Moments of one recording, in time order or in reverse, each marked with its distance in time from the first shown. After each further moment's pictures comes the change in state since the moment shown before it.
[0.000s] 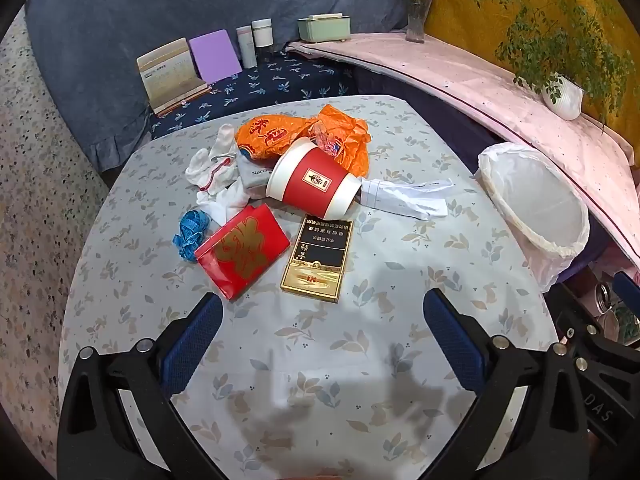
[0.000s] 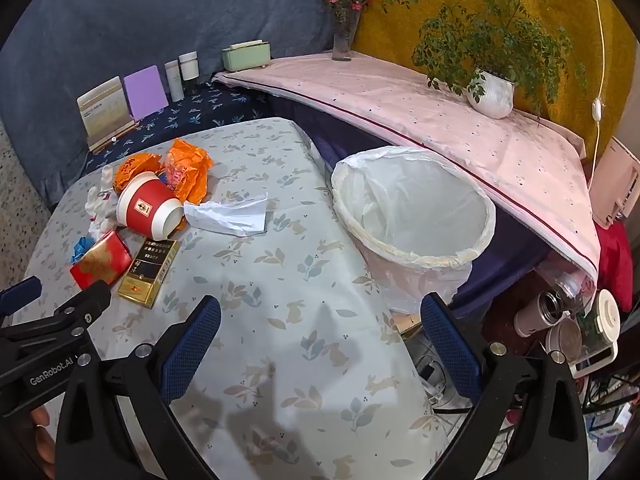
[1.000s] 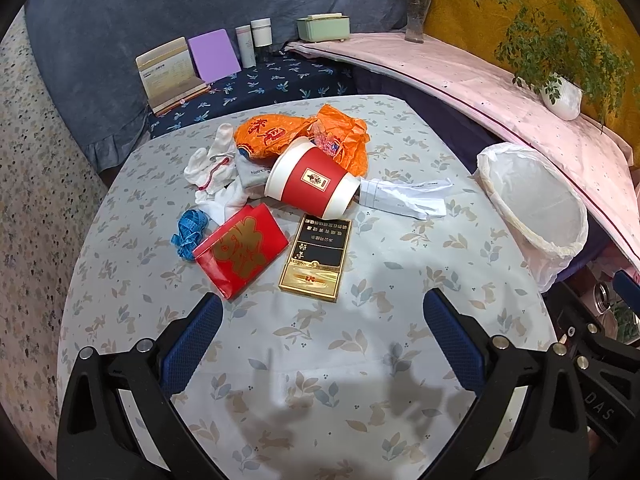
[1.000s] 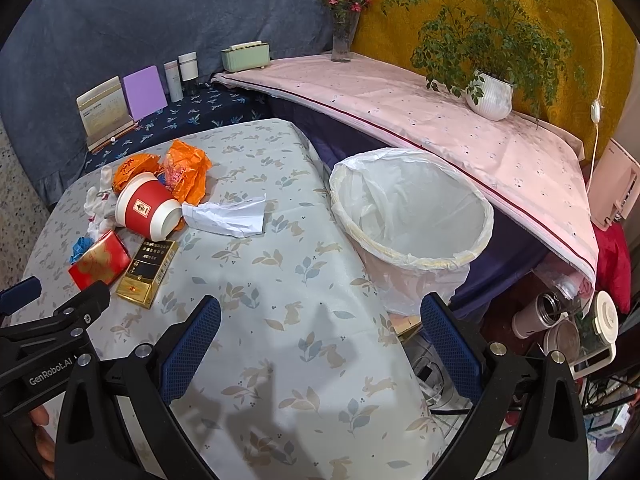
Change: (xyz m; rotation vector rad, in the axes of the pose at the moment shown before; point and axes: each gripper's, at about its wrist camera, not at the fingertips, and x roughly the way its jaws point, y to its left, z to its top) left arm 0.000 0.001 -0.001 -0.008 0.004 -0.008; right arm -0.002 -0.004 0.002 -0.001 -0.005 -0.002
